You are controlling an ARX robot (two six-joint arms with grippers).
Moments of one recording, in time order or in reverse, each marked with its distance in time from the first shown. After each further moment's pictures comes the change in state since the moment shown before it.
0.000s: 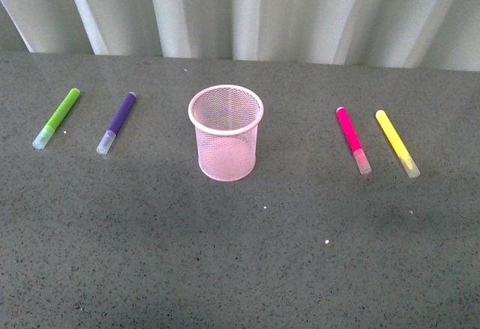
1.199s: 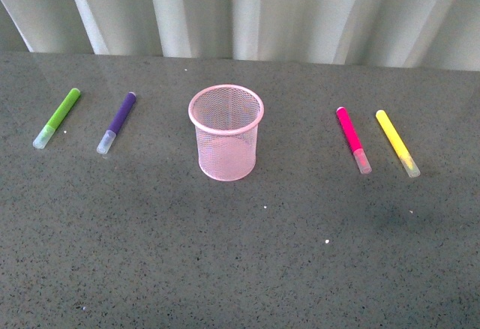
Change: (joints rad) left arm -0.103 1.020 0.590 0.239 -0.198 -0.239; right arm 0.000 0.000 0.000 0.000 0.000 0.000
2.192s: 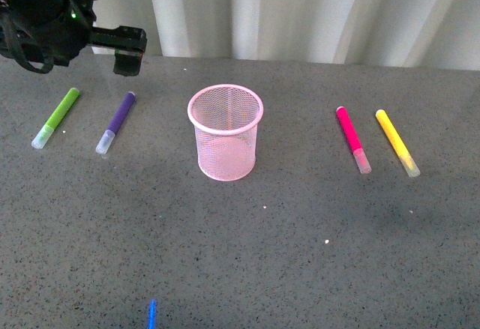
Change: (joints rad) left arm 0.011 1.182 0.866 -0.404 0.021 0.272; right arm 0.000 0.000 0.000 0.000 0.000 0.000
